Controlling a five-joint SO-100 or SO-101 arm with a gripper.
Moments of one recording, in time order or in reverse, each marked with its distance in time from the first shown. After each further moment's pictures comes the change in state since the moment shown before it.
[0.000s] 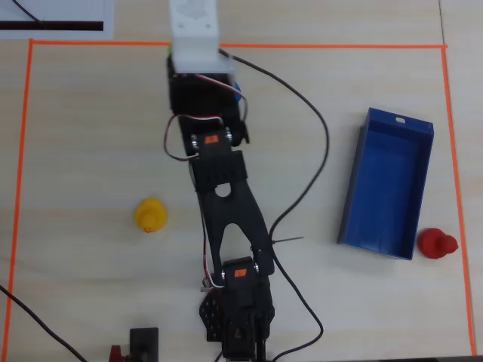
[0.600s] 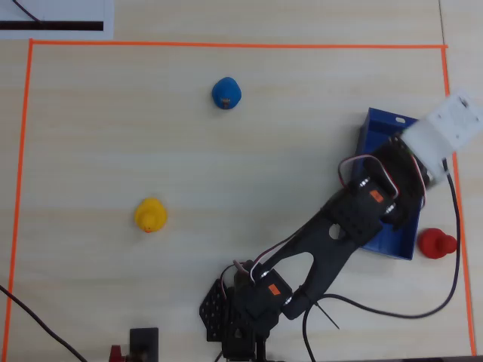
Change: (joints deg) arm 59.0 3.9 7.5 3.9 -7.3
